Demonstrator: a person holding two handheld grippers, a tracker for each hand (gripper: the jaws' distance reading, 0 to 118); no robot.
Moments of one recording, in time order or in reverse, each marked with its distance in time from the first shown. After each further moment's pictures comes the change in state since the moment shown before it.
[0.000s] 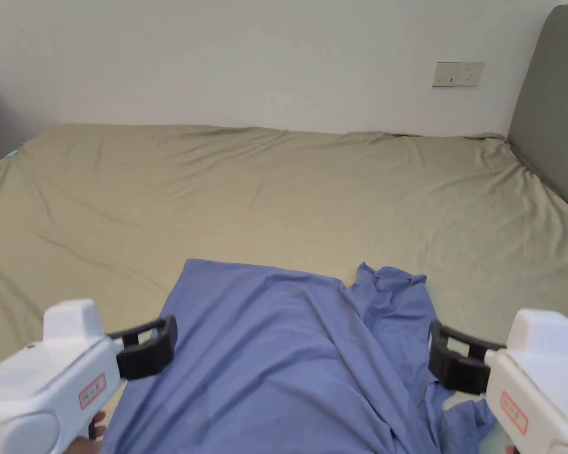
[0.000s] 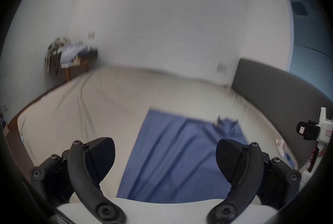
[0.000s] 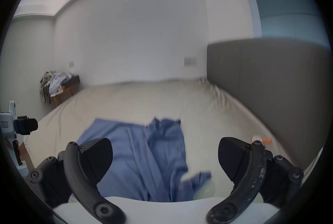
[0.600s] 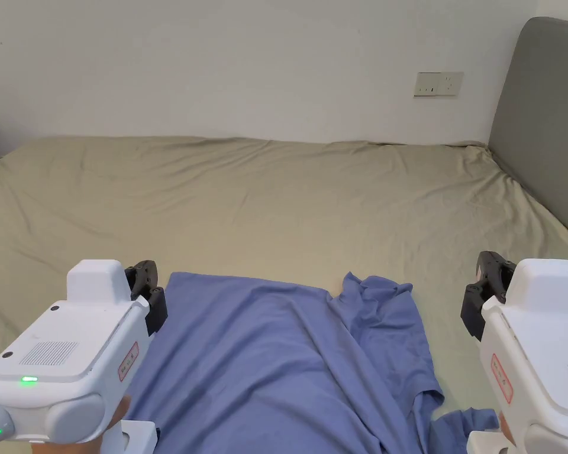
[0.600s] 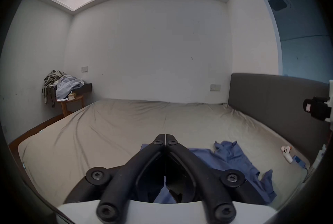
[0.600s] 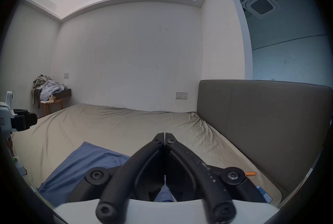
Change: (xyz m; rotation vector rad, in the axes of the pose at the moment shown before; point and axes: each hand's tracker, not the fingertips) left arm 0.045 0.026 -0.025 0.149 0.000 -0.132; right arm -0.012 0.038 0.011 0.203 -0.107 0.087
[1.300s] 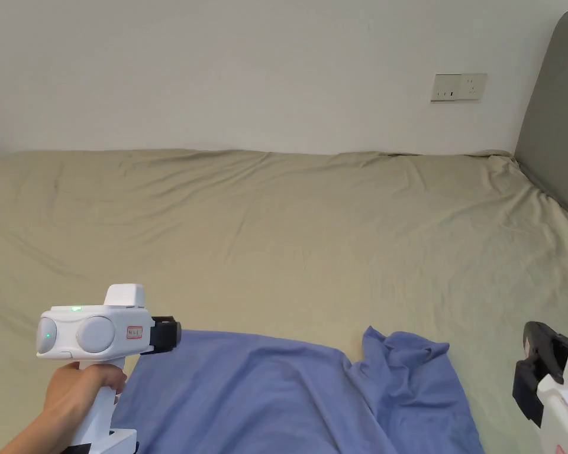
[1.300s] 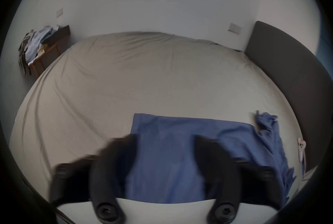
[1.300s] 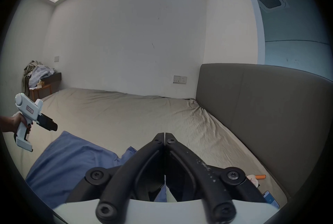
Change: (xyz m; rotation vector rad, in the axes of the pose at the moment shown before) left arm -0.075 -0.058 -0.354 -0.631 -0.052 0.066; right arm -0.004 -0.036 -0.159 -0.143 -0.037 0.050
